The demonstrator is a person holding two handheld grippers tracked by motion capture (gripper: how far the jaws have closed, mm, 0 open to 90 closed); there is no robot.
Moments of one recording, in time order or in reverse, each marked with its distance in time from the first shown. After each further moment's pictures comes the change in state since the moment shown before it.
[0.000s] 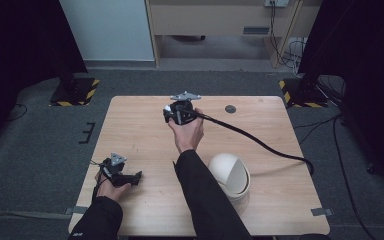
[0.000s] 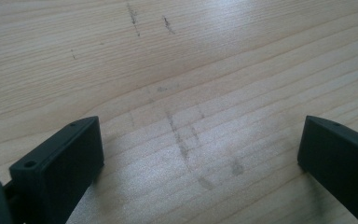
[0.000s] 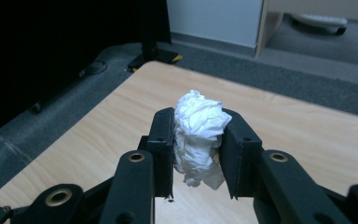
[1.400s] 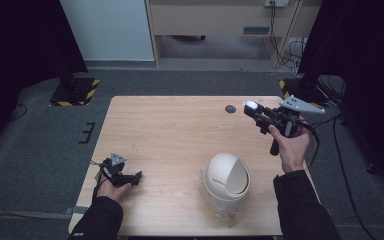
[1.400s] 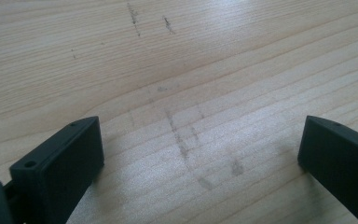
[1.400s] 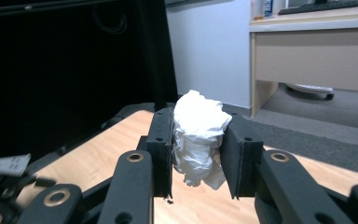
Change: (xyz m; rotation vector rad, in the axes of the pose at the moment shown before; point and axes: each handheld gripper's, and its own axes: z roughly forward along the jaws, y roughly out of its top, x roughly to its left) left arm 0.000 0.000 0.000 0.001 0.003 -0.001; right arm -0.165 -0.040 -0.197 -0.297 0.129 -0.001
